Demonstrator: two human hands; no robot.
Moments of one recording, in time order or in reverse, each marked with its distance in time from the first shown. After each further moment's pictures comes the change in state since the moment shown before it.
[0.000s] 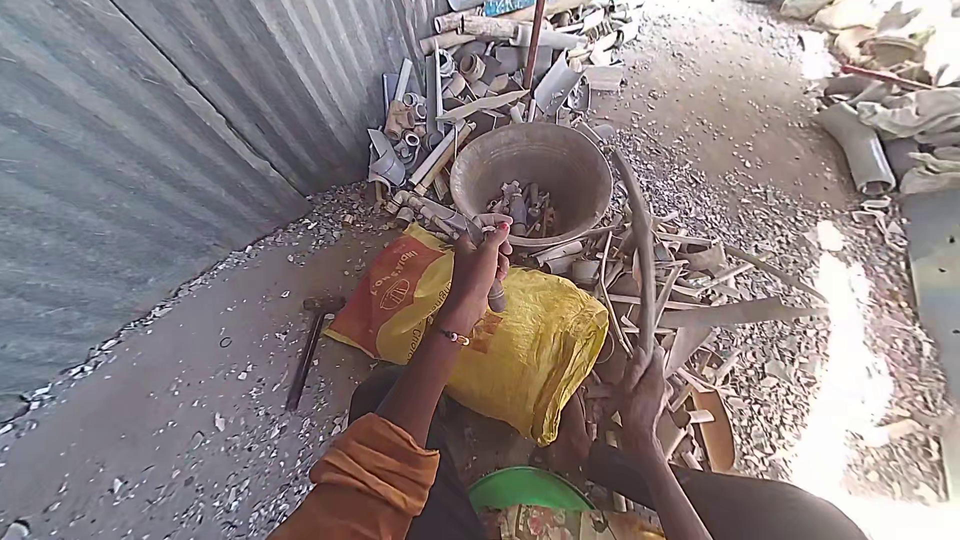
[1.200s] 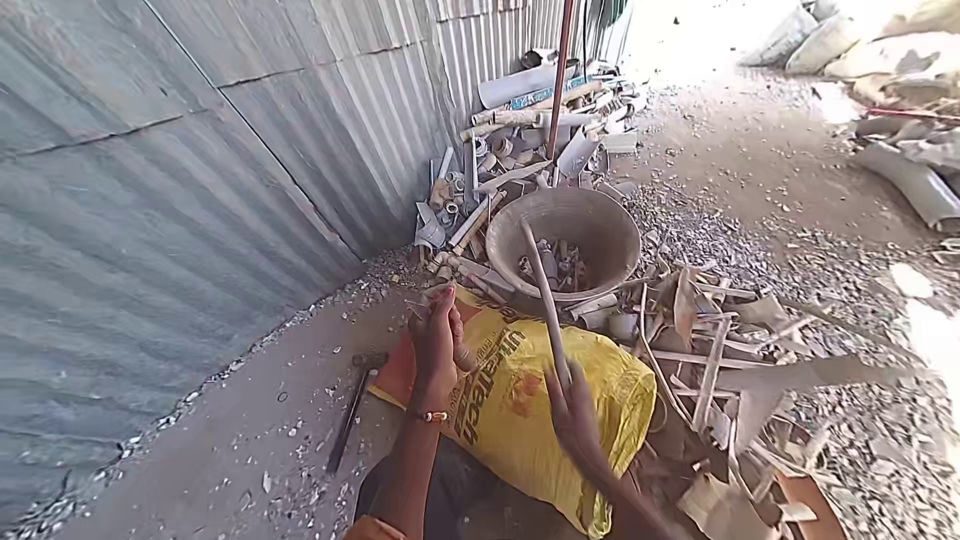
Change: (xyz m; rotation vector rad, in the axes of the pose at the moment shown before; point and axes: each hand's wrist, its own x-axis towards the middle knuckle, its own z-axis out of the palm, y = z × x) left_hand -0.007 0.026 -0.082 -0.050 0.409 0.207; right_hand -0.022 -0.149 0.053 0.536 -0.459 -0.125
